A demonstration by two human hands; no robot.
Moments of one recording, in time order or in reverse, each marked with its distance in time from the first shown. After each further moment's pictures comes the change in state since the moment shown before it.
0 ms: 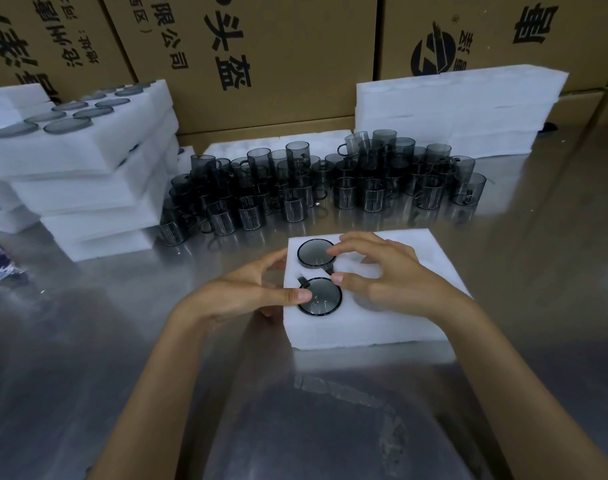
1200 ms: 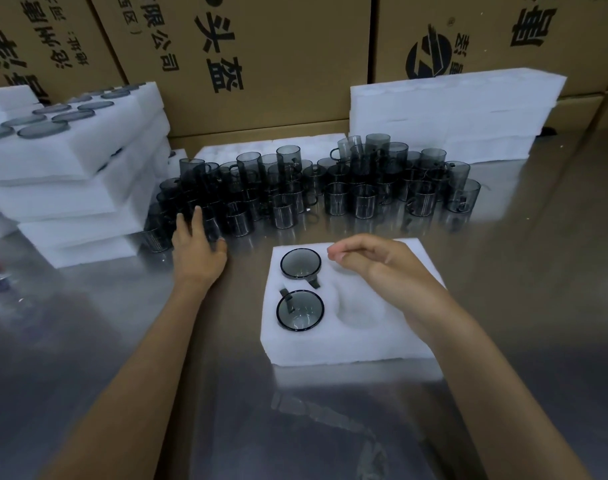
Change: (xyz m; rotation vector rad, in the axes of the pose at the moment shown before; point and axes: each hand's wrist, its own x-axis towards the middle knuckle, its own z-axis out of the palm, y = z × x) left_hand 0.088 -0.062 -0.070 0.515 0.986 -0.057; right_hand 0.008 0.004 -0.009 0.635 0.154 0.242
